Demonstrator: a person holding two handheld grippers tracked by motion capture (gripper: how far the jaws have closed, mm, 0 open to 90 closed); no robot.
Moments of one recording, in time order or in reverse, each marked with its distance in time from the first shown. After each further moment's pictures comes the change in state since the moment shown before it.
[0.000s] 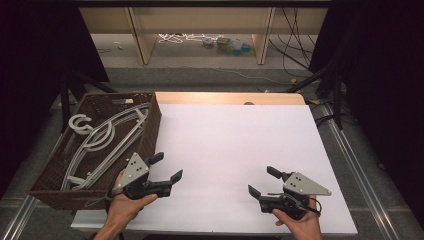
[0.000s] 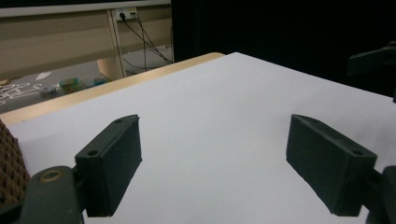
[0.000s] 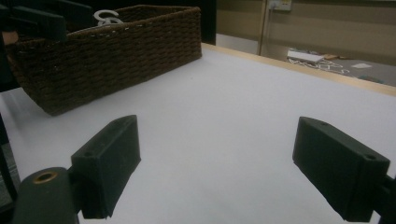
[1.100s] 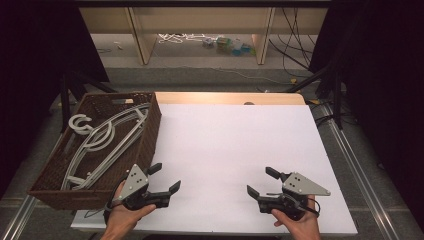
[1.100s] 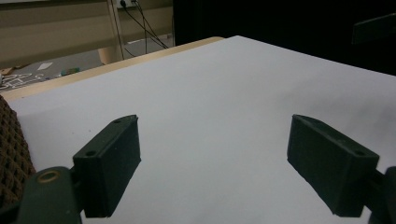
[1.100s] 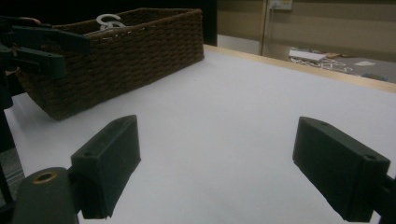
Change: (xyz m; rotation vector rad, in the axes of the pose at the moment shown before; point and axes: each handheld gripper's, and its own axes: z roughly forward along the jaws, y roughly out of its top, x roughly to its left) left arm -0.005 -0.026 -0.008 0.025 0.006 0.008; right arm 0.004 0.001 0.000 0.012 0.011 0.028
